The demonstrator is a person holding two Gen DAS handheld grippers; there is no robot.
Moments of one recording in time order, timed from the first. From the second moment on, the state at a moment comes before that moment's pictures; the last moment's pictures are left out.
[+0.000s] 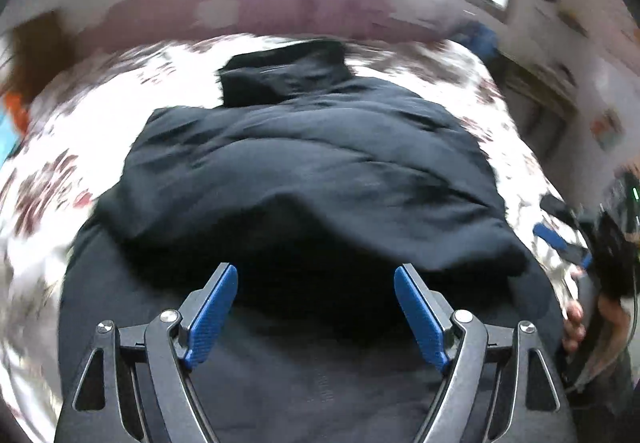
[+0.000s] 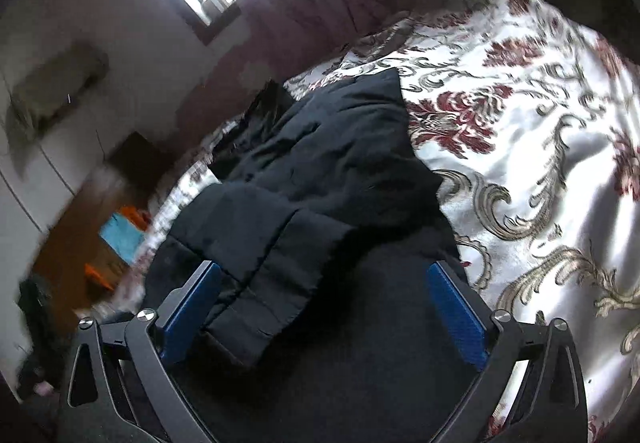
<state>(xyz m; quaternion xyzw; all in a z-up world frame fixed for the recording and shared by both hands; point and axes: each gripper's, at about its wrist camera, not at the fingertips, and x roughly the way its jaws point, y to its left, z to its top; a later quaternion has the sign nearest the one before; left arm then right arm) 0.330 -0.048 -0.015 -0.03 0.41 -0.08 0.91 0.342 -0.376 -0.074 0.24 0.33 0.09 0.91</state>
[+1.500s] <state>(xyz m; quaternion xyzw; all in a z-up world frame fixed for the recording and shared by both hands) 0.417 -0.014 -0.104 -0.17 0.39 -0.06 0.90 0.372 -0.335 -0.070 0.07 0.31 0.04 0.95</state>
